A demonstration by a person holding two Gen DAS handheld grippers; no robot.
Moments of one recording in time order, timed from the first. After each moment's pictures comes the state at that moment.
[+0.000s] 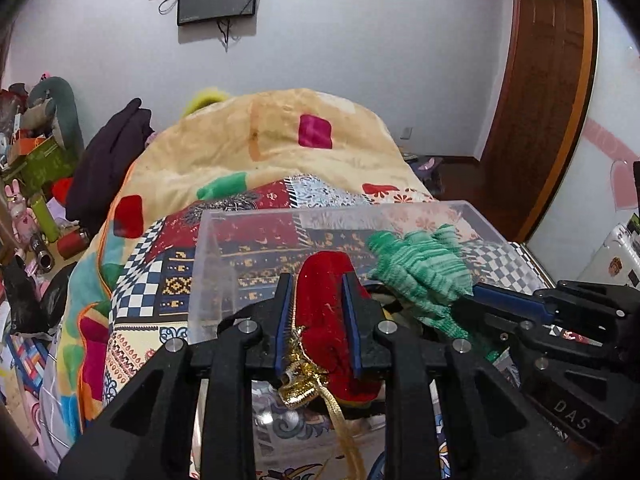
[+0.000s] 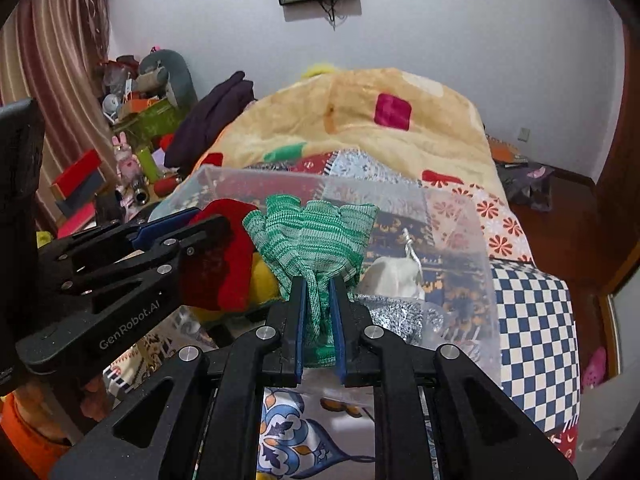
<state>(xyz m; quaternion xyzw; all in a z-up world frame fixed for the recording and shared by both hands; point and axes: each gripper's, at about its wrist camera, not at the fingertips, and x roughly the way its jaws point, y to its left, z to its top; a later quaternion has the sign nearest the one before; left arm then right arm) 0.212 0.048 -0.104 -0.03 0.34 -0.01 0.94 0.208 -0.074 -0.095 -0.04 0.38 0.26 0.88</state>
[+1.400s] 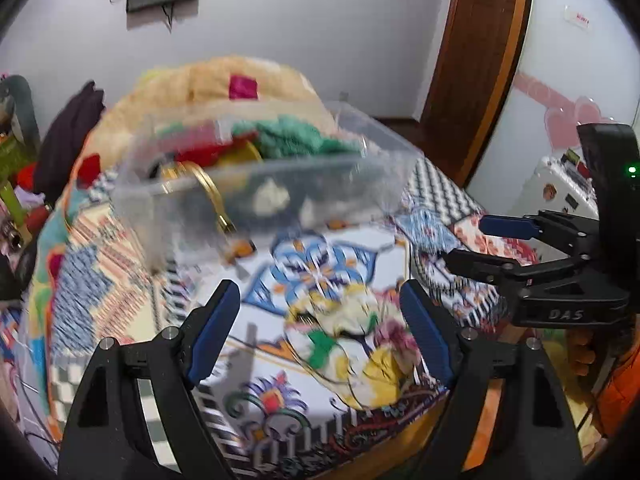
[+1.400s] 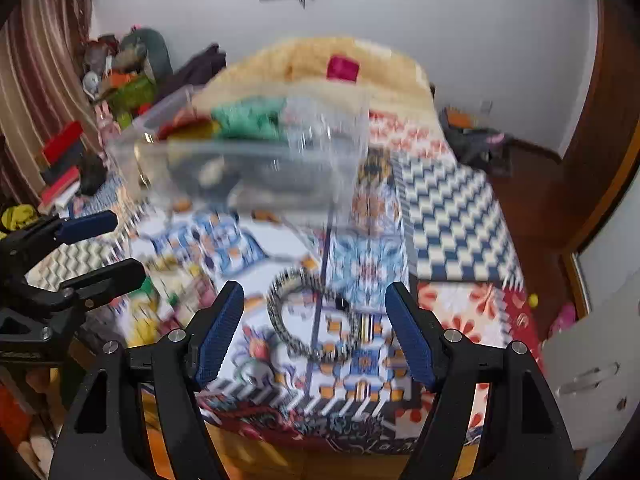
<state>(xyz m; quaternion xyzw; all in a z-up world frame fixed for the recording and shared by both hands) 0.087 -0.015 -0.136 -0.02 0.39 -0.11 0.91 0.131 -0.160 -0.132 -0.06 0.43 0.21 0.88</state>
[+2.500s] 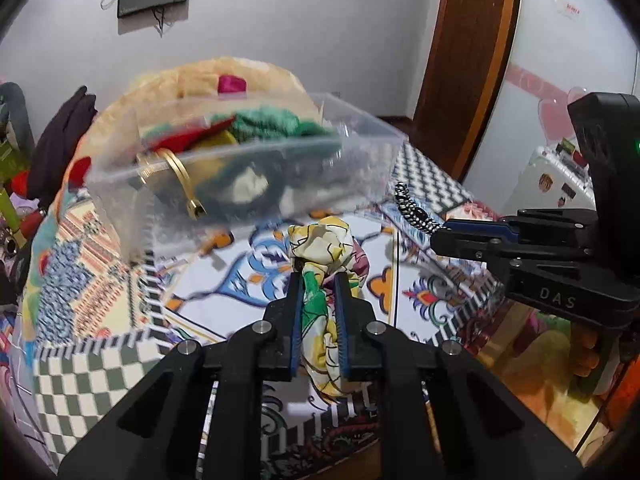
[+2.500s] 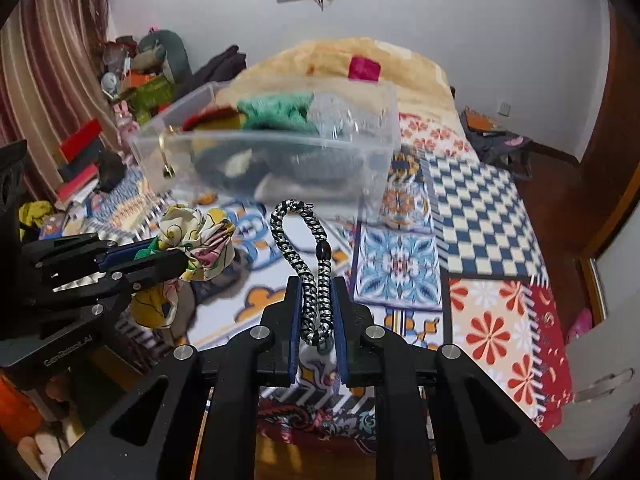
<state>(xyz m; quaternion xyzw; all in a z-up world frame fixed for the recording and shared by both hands) 0.073 -0.020 -0.137 -0.01 0.37 -0.12 0.92 0.116 -0.159 -0.128 -0.05 0.40 0.25 0.88</state>
